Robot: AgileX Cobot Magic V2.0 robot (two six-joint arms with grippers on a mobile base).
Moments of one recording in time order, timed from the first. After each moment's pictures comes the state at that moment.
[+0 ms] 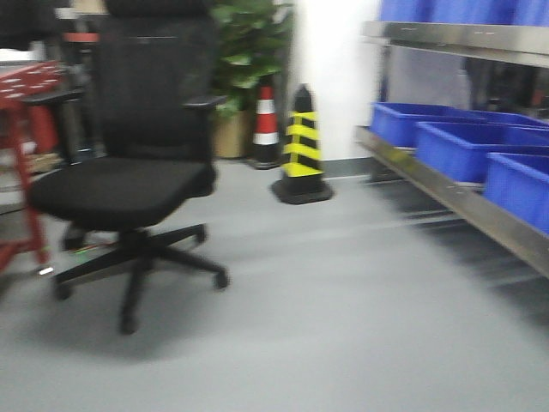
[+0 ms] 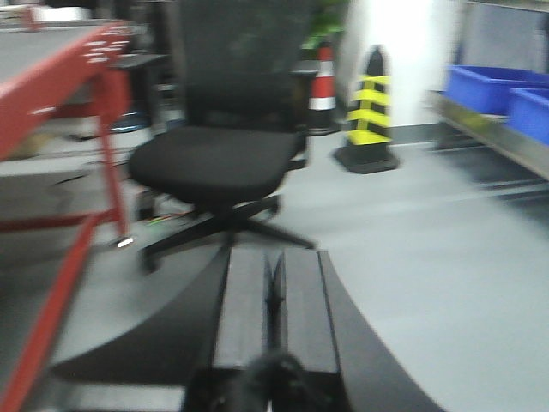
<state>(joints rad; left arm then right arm) -0.02 -0.02 0.03 -0.19 0.12 0.25 0.39 0.37 -0.62 -0.21 0.08 0.12</state>
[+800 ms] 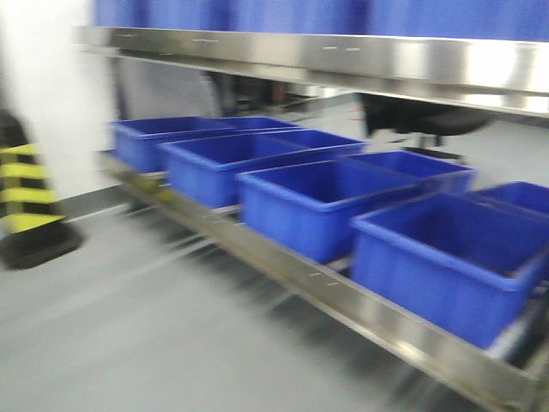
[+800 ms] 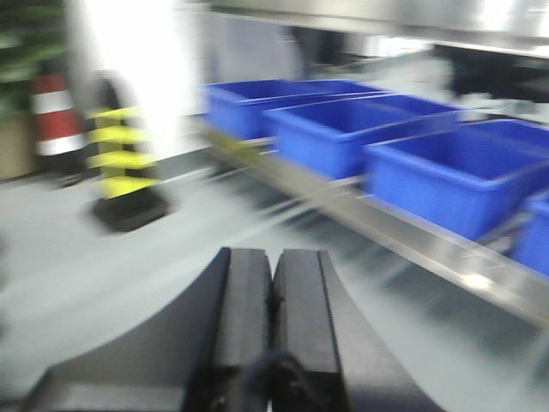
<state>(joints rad) -0.02 -0.02 0.03 -0.19 0.12 0.25 0.39 0.37 -0.62 -0.21 0.08 0.12</state>
